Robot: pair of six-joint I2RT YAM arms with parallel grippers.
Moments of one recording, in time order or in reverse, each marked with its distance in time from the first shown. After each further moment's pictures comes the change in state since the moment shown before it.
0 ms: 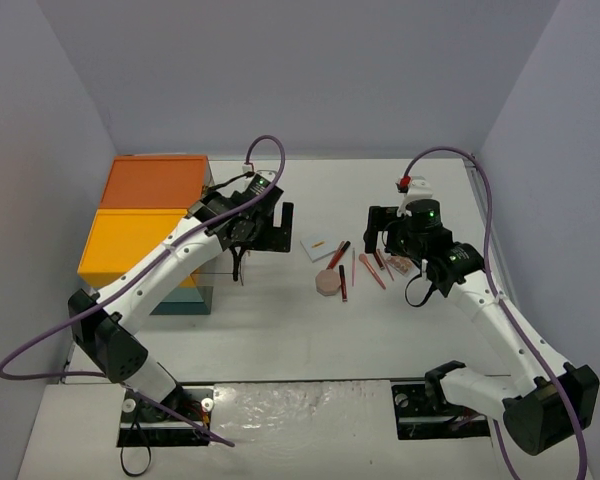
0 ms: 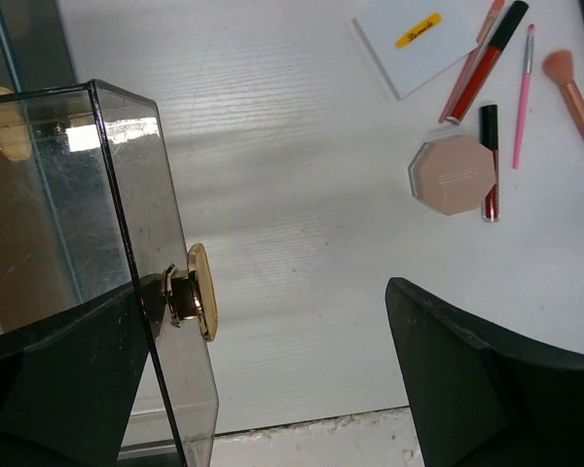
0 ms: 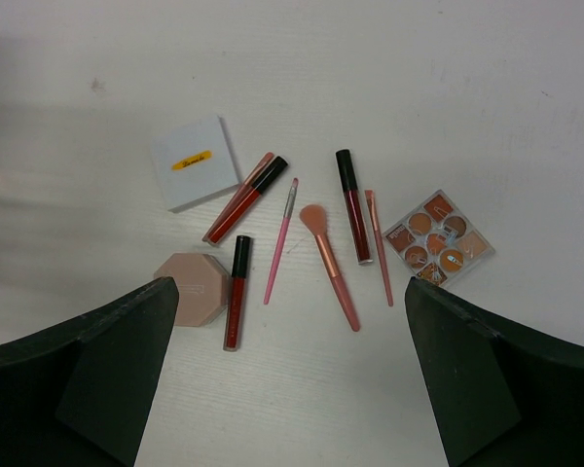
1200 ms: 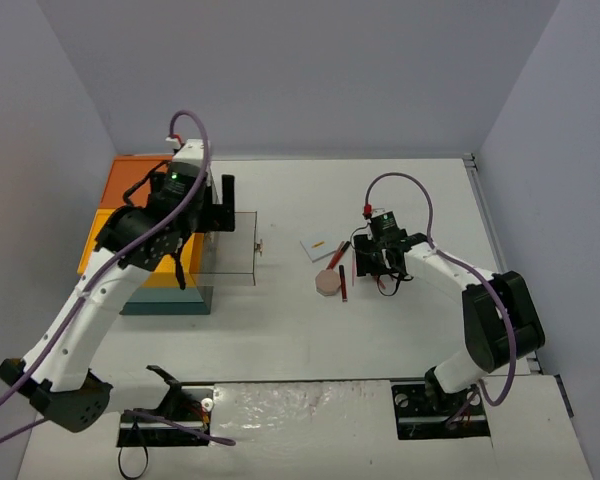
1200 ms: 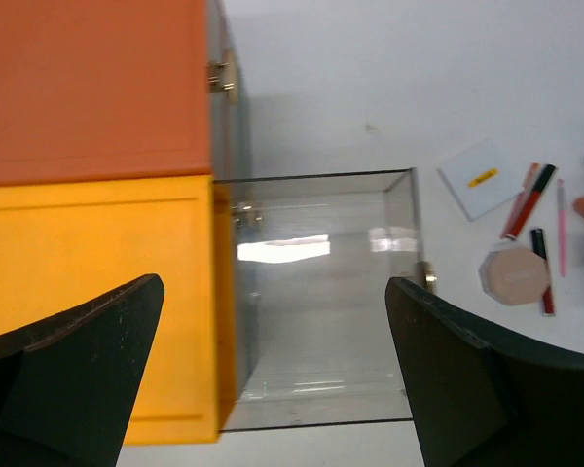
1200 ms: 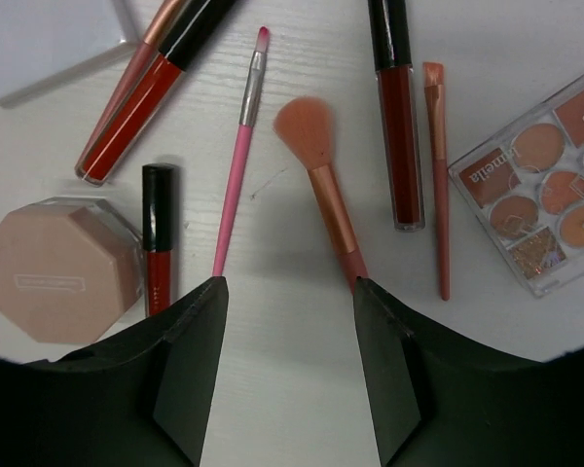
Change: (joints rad) left arm 0.135 -0.297 0.007 0.049 -0.165 0.230; right arm 0.000 0.440 -0.083 0.083 -0.066 -0.003
